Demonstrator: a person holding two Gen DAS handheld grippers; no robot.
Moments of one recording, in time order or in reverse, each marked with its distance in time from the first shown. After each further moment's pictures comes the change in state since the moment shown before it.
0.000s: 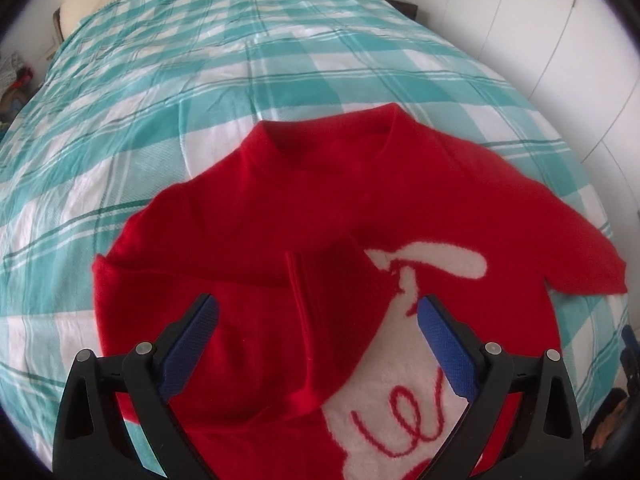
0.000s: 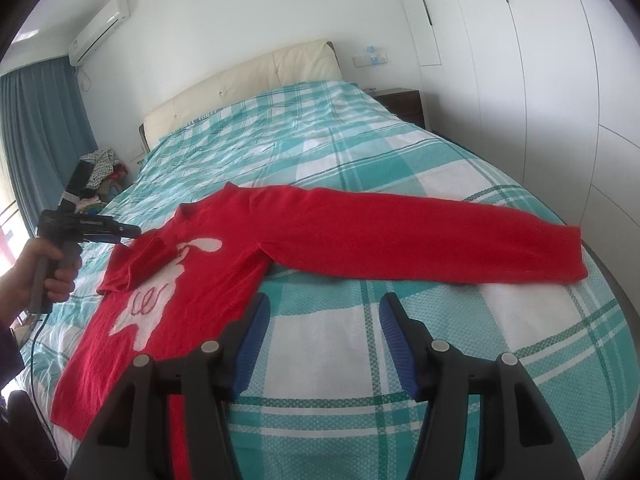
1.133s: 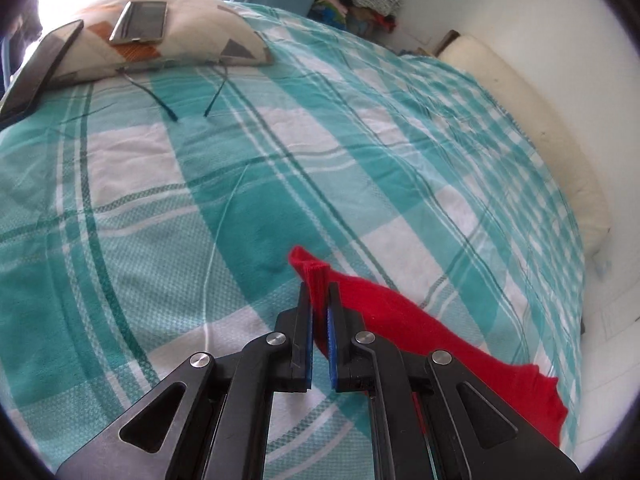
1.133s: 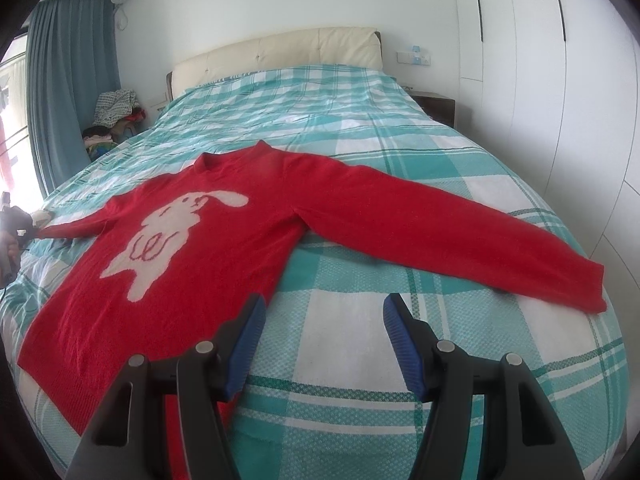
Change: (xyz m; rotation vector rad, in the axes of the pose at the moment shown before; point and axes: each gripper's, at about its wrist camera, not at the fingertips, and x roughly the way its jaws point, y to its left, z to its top) left arm -0.115 0.348 -0.248 -1.155 -0.420 0.307; right arm 0.025 0.045 -0.018 -0.218 0.062 -0.023
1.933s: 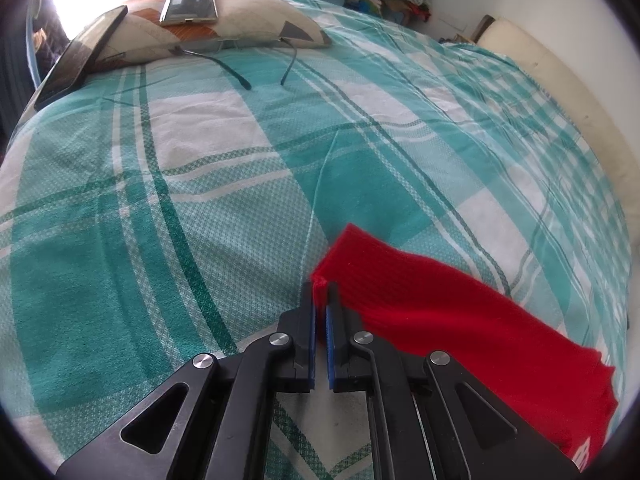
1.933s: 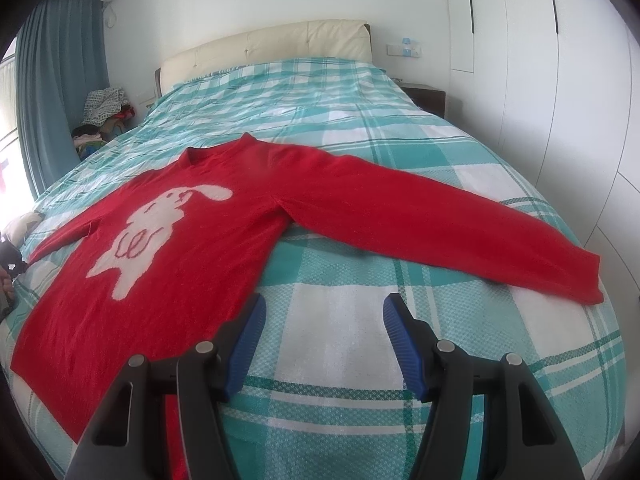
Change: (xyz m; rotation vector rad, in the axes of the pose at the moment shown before) left arm 0.016 0.032 -0.015 0.036 0.019 0.183; right arm 0.006 -0.011 -0.001 0.035 0.019 -0.030
